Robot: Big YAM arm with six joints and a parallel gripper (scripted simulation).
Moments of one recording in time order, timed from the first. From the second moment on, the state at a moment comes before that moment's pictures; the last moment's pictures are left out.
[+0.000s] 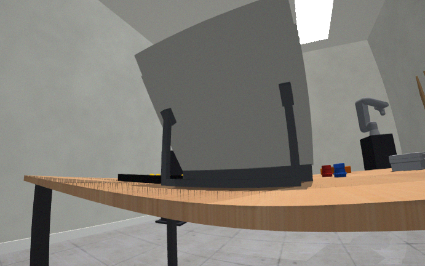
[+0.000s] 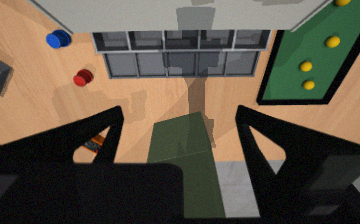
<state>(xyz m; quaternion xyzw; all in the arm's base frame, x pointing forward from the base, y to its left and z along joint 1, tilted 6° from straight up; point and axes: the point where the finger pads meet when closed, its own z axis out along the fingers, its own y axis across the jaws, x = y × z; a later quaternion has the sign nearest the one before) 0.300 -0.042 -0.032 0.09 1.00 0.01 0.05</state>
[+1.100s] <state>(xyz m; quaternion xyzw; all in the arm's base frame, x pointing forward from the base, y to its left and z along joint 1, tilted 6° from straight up) 0.300 -0.042 -0.032 0.08 1.00 0.01 0.05</state>
